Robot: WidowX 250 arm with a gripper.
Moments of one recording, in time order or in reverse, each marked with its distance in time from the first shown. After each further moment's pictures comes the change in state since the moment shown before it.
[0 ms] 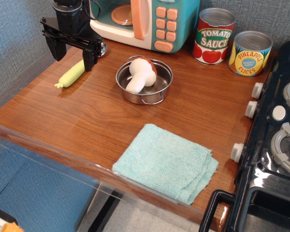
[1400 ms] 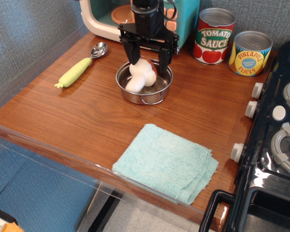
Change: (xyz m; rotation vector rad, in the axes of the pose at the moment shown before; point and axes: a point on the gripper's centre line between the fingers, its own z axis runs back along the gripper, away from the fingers) arm 0.058 -0.114 -0.014 -0.195 -0.004 -0.017
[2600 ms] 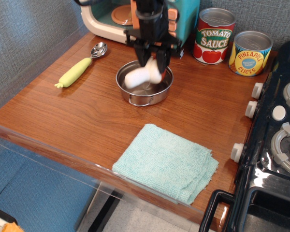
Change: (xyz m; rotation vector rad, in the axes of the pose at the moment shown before) arm 0.007 -0.012 0.008 -0.069 -0.040 -0.068
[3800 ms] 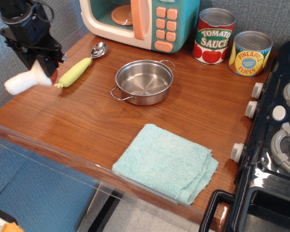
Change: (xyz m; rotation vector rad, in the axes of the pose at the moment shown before) arm -0.117 0.146 0.054 0.174 -0.074 0.066
